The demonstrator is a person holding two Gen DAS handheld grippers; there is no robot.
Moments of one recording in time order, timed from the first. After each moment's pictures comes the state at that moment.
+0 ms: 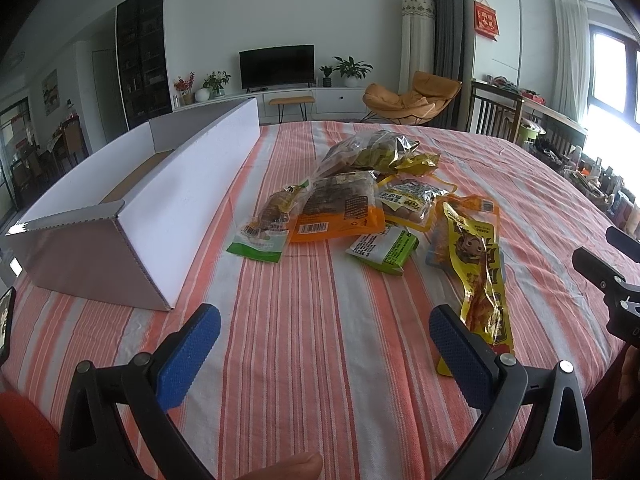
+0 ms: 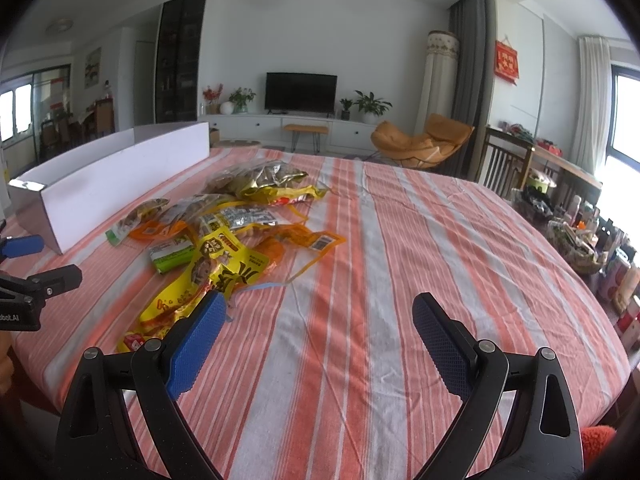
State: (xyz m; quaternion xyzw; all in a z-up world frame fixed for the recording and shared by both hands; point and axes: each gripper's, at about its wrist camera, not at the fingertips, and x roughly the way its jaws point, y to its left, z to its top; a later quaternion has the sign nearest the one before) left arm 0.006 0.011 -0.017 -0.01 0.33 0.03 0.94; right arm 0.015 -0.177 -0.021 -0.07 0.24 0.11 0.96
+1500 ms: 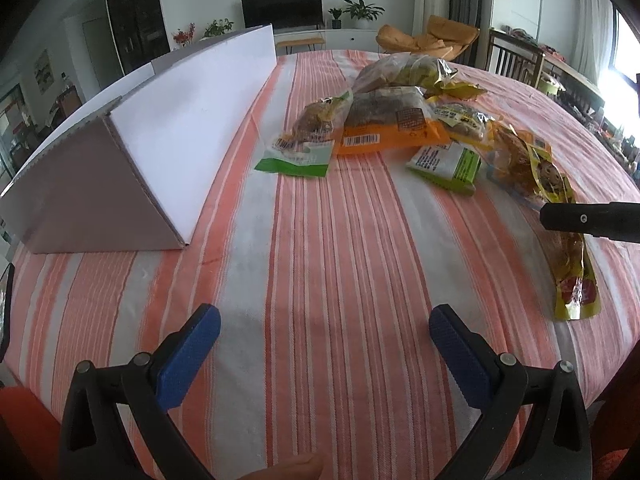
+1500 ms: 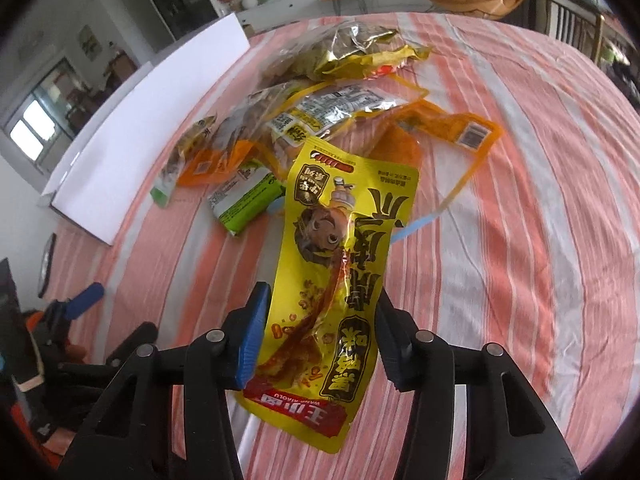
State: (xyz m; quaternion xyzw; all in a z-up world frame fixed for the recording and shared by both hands) left arm 0.017 0.047 -0.062 0.00 0.44 0.05 0.90; right arm 0.098 -0.104 -0.060 0.04 0.50 0.21 0.84
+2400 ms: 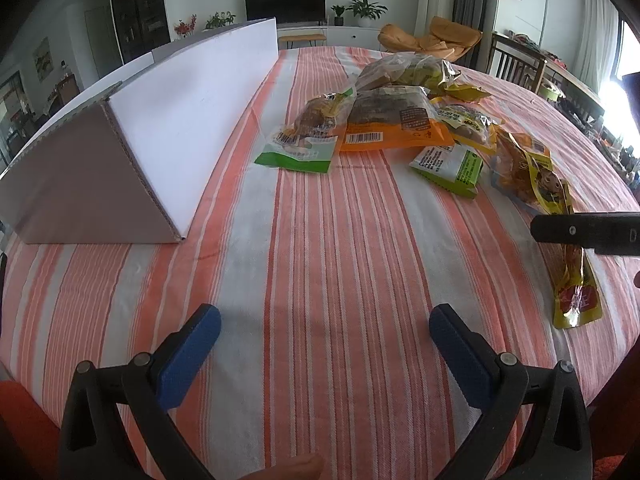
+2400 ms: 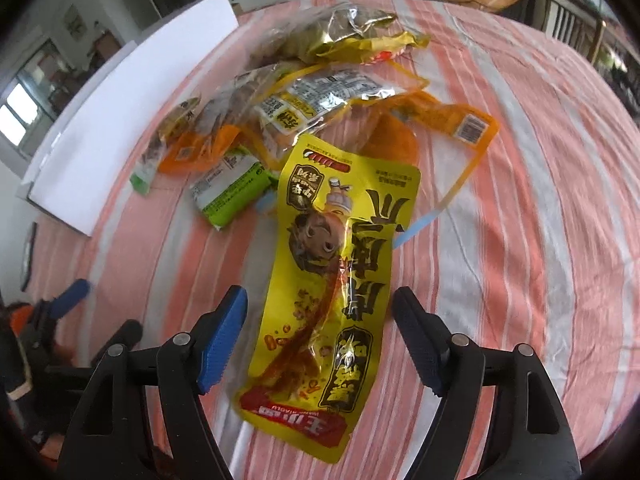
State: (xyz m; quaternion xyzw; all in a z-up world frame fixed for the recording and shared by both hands) left arm 0.021 0.051 -0.064 -0.02 0.45 0.04 0.89; right arm 0.107 -0.089 -0.063 -0.01 0.53 0.18 0.83
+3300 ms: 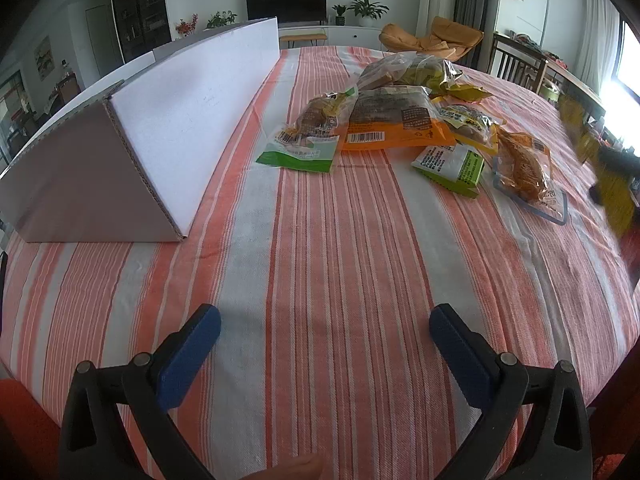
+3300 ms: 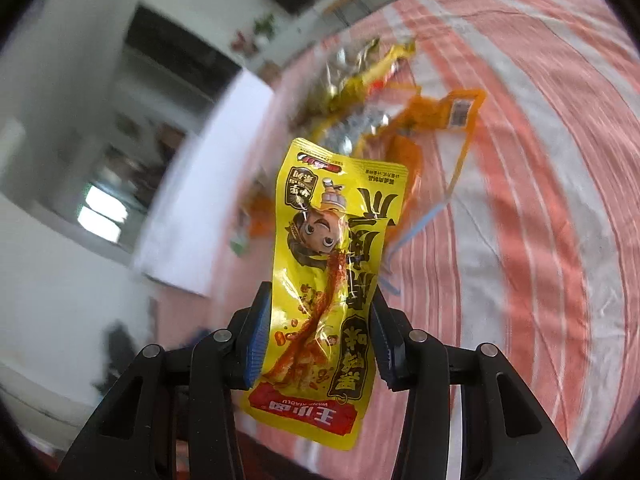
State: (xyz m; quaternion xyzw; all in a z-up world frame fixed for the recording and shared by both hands) left arm 0.020 0.052 -0.064 -0.02 0.45 0.04 0.89; right arm 0.106 -0.160 -0.046 0.26 0.47 0.29 0.79
